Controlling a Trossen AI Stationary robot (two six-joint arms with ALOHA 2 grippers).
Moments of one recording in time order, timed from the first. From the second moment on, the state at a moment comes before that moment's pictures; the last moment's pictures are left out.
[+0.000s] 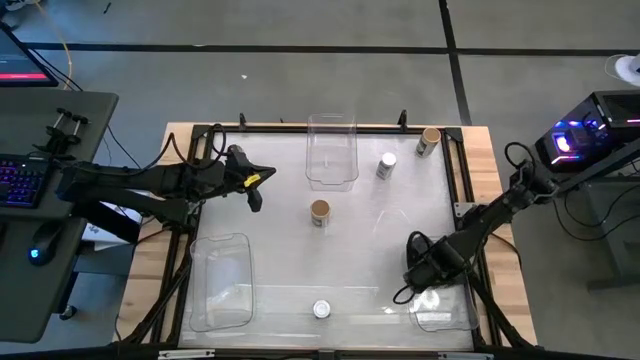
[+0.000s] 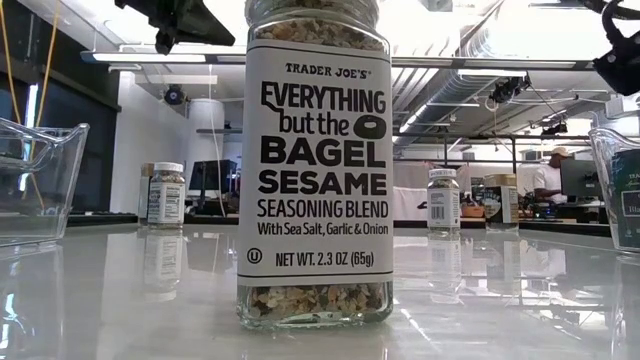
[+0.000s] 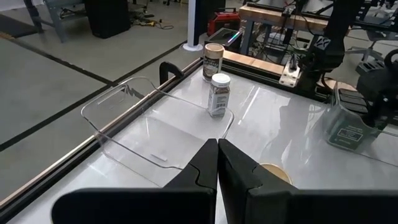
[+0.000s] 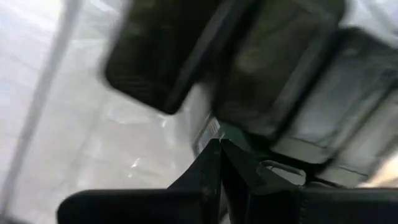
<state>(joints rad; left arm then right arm) -0.03 0.89 0.78 -0.24 -0.49 -0.23 0.67 1.47 0.97 -1.16 -0.14 1.62</state>
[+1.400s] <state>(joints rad) -0.15 0.85 0.78 -0.22 -0.29 -0.23 0.22 1.50 1.23 -0.42 0.28 0.66</state>
